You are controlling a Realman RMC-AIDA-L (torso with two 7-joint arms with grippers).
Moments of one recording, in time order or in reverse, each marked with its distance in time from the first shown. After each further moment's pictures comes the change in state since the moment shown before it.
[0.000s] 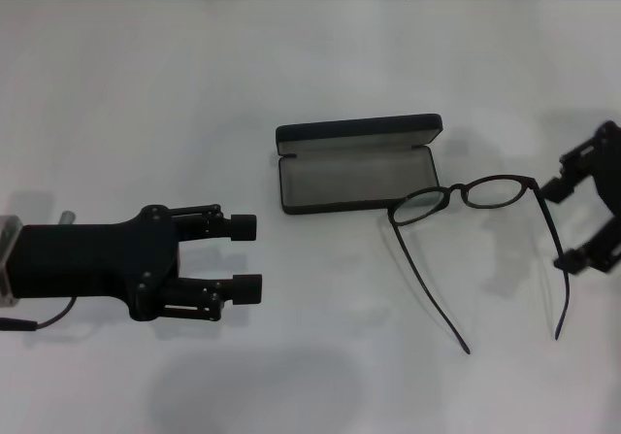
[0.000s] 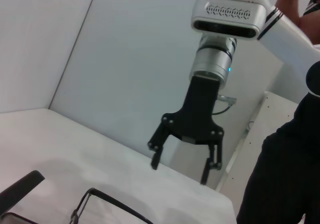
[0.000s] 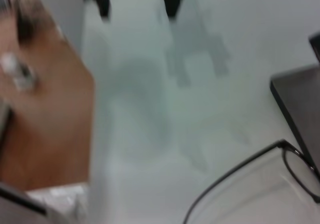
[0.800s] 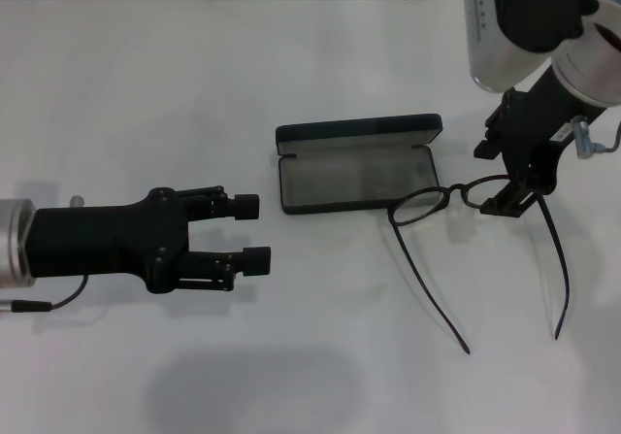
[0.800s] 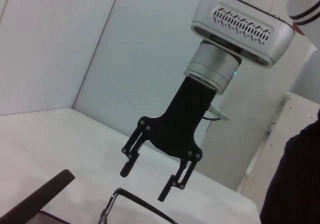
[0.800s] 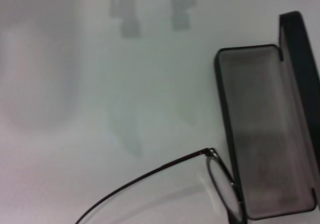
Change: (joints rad) left arm -0.033 0.002 -0.011 -0.048 0.003 -0.077 0.009; right arm 0.124 0.079 -0.351 0.007 -0.190 0.307 0.139
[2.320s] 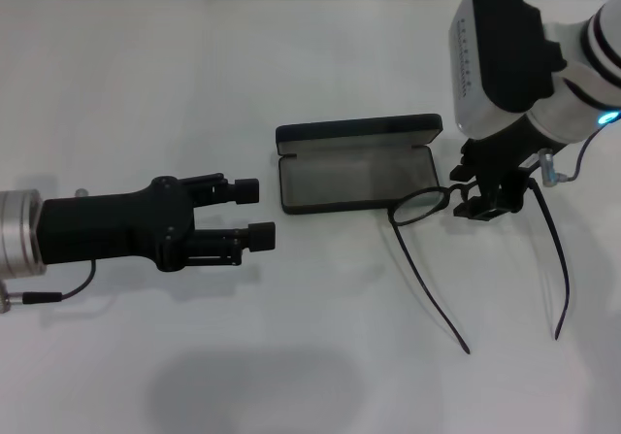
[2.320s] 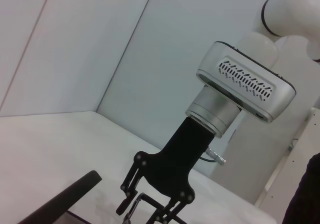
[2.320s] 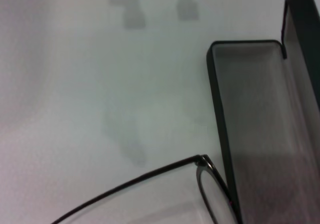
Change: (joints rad) left arm -0.010 -0.012 -0.028 -0.024 -0.003 -0.055 -0.037; right arm -0.038 0.005 -0.081 0.211 0.068 0.294 -0.128
